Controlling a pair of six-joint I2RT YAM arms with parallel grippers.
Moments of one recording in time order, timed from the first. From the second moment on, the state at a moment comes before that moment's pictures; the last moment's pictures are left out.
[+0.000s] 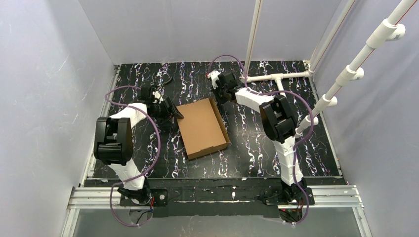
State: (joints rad) left arm -0.08 1.71 1.02 -0.39 0.47 -0.58; right arm 0.56 2.24 1.68 -0.21 -0.09 -0.16
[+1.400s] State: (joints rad) left arm -0.23 0.96 0.50 -0.45 0.43 -0.83; right arm 0.60 1.46 0.78 -0.21 -0.16 0.02
